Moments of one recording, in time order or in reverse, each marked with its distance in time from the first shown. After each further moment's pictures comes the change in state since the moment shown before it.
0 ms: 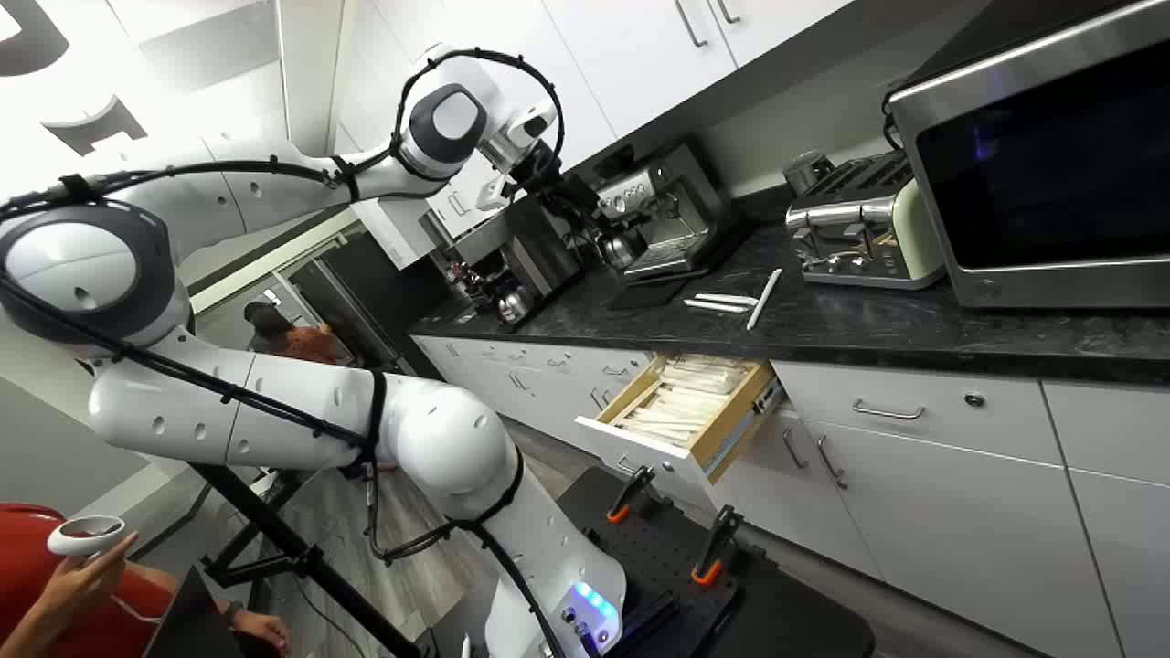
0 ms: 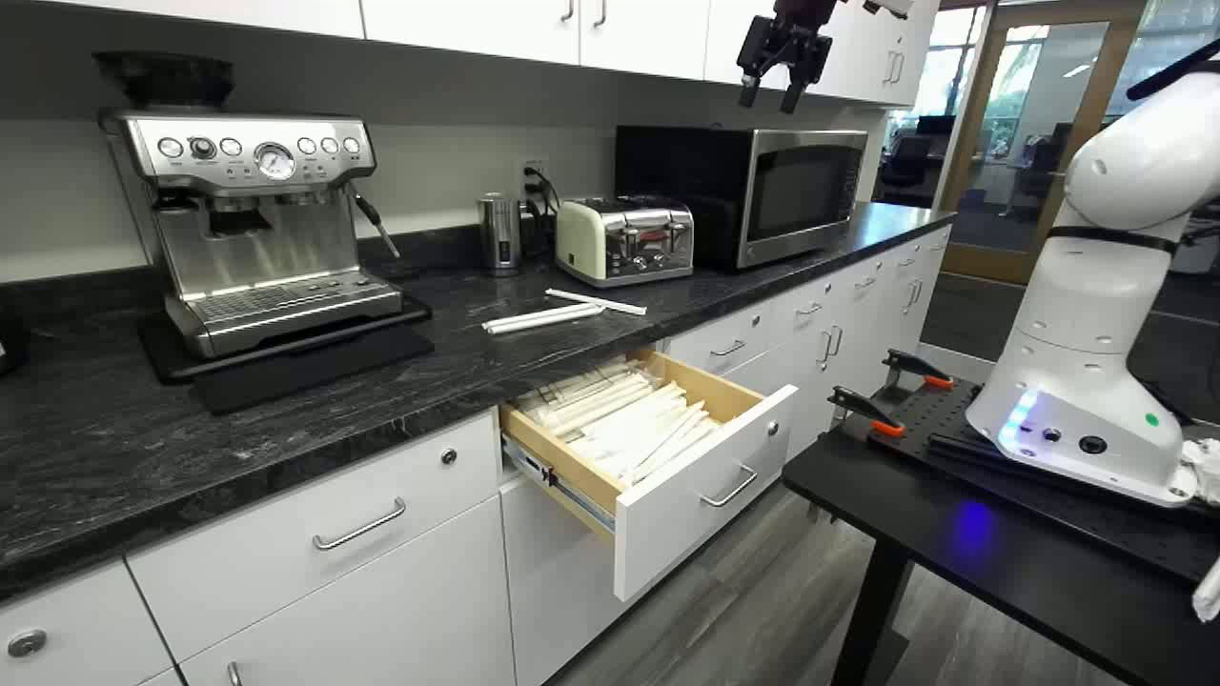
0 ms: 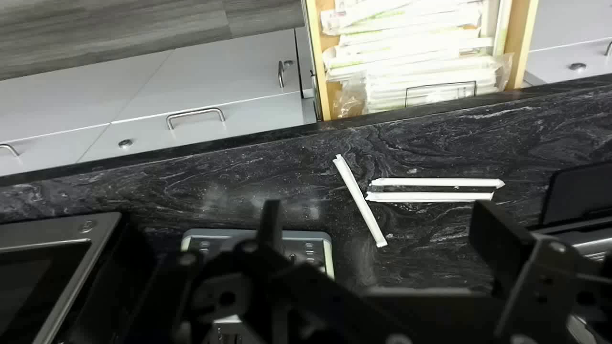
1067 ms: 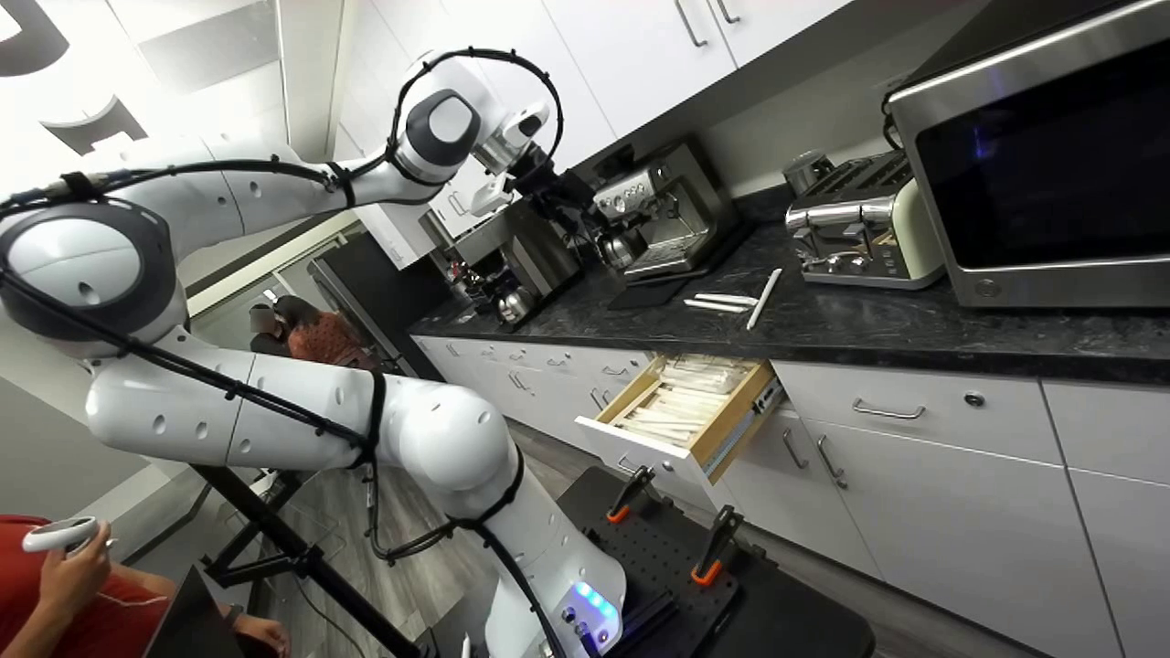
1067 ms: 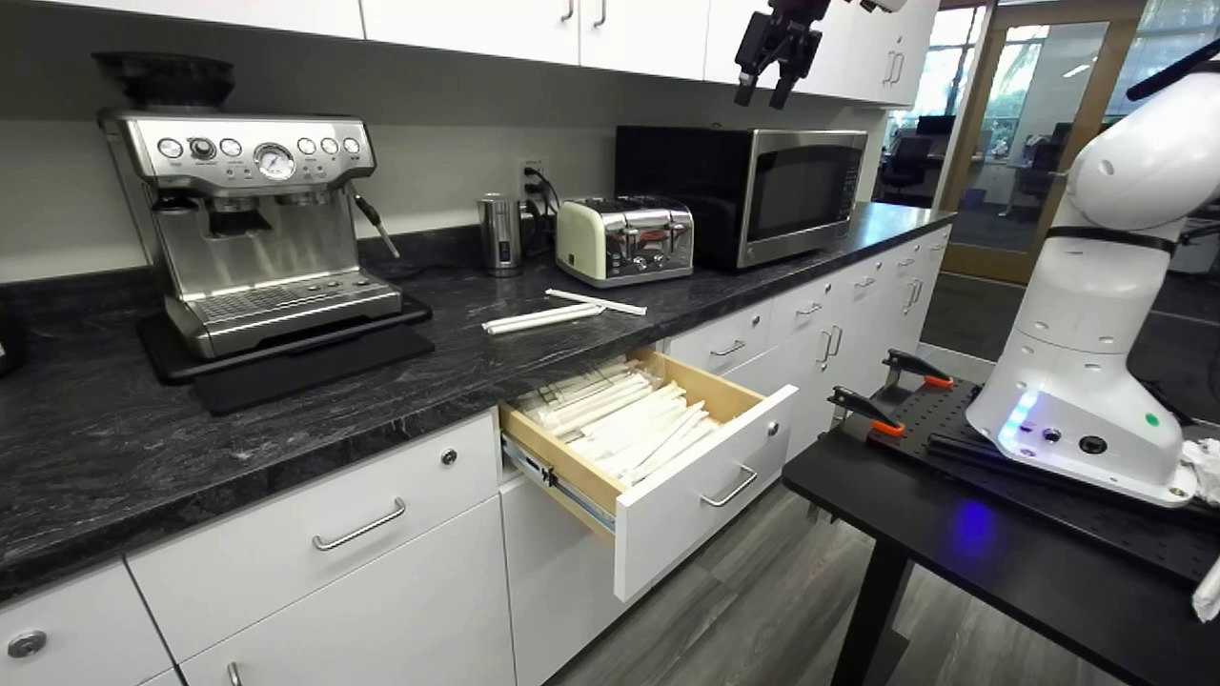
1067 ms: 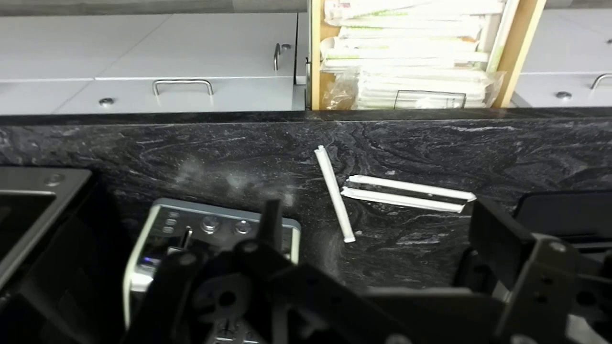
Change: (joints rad) arm 0.043 -0.001 0.012 0.000 -0.020 0.028 -0.103
